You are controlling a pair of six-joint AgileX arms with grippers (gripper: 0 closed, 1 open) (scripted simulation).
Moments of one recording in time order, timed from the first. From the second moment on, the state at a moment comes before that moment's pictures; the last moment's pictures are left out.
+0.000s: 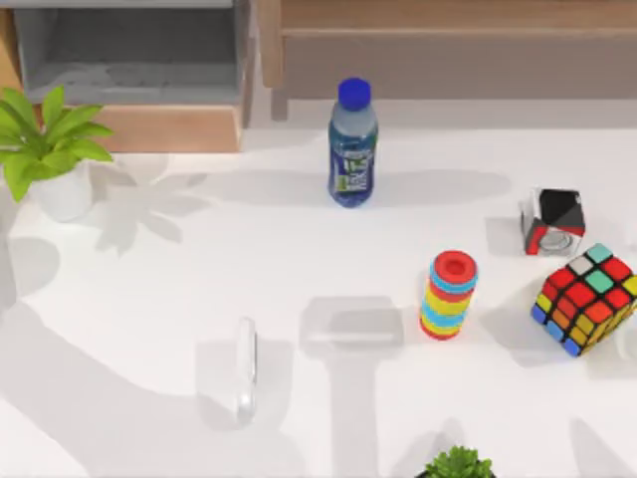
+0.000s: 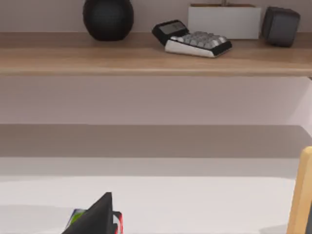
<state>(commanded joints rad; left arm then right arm) 0.39 2.33 1.21 1.11 0.44 1.58 0.00 0.00 0.00 0.00 0.00 0.00</state>
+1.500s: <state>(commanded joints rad) 0.47 2.22 0.94 1.25 0.51 1.58 0.00 0.00 0.00 0.00 0.00 0.00</state>
